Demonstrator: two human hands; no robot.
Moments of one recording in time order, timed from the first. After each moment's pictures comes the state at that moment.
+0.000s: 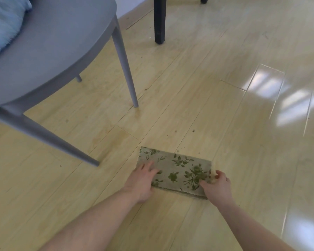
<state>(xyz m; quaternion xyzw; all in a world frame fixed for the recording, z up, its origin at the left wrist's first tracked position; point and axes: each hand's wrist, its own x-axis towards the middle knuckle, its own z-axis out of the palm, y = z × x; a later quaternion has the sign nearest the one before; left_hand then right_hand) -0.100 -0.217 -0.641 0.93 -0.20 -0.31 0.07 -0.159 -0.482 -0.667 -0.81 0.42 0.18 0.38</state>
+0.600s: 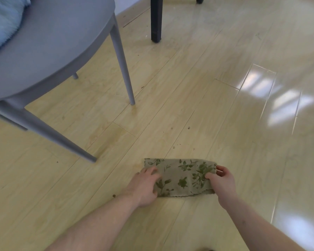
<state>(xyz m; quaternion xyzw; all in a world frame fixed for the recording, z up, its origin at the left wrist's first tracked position) -0.126 -0.229 -0.638 0.91 -0.21 -0.32 0.13 -0.164 -0.493 -0.630 -0.66 0.48 0.08 0.56</state>
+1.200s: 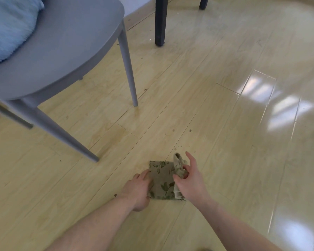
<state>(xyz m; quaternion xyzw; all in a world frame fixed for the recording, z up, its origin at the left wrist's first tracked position) -0.135 -0.206 -0.648 0.91 -0.18 -0.37 0.08 -0.157 -0.410 -0.609 -0.79 0.23 0.16 0.54</state>
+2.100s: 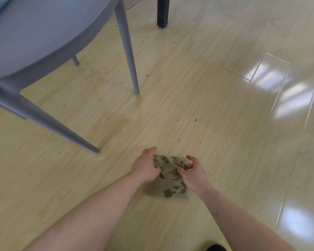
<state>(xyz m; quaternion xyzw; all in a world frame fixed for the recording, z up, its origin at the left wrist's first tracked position) -0.088 -0.229 -0.670 0.90 -0.01 -0.33 0.26 -0.141 -0.412 -0.660 -0.80 0.31 0.23 0.46</state>
